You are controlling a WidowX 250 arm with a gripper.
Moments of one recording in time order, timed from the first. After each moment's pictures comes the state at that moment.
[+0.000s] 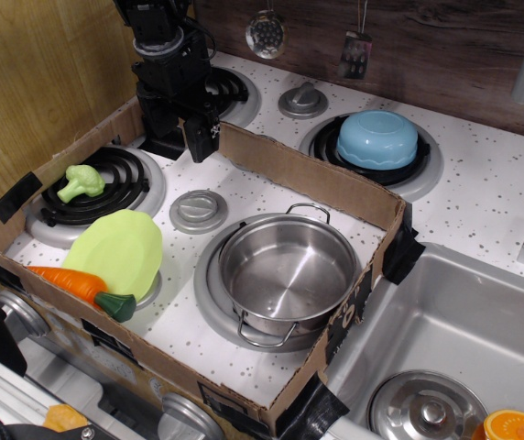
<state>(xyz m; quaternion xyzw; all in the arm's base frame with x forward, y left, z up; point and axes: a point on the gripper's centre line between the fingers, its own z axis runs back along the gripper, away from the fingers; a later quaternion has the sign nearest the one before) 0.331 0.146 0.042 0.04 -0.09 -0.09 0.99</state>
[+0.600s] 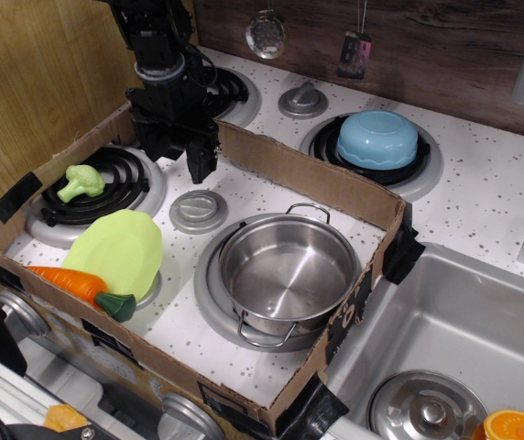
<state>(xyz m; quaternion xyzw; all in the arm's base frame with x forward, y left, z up) 0.322 0.141 0.026 0.04 -0.07 -0.02 1.00</state>
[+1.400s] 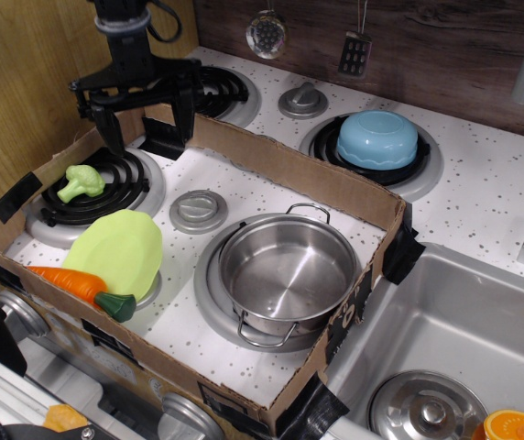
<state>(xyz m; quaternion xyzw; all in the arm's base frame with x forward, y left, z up) 0.291 0.145 0.070 0.01 -0.02 0.42 0.90</state>
